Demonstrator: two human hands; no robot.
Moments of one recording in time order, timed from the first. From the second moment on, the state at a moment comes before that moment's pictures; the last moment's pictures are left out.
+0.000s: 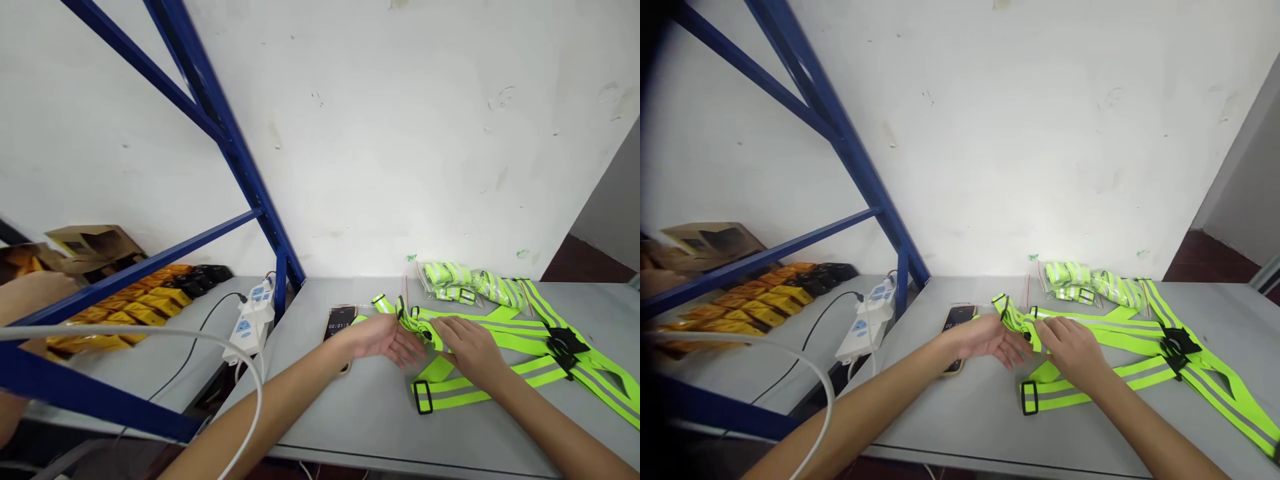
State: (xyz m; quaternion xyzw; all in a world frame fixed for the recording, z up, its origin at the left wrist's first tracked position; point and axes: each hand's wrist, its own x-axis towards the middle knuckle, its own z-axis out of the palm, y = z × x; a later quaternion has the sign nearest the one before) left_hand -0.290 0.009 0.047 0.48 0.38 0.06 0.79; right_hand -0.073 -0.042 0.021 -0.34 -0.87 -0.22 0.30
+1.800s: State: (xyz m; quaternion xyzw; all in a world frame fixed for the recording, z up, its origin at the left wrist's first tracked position) left_hand -0.272 0.017 0.002 0.22 0.27 0.23 0.91; right_hand -0.109 -0.050 0.018 -0.25 -0.91 -0.15 0.30
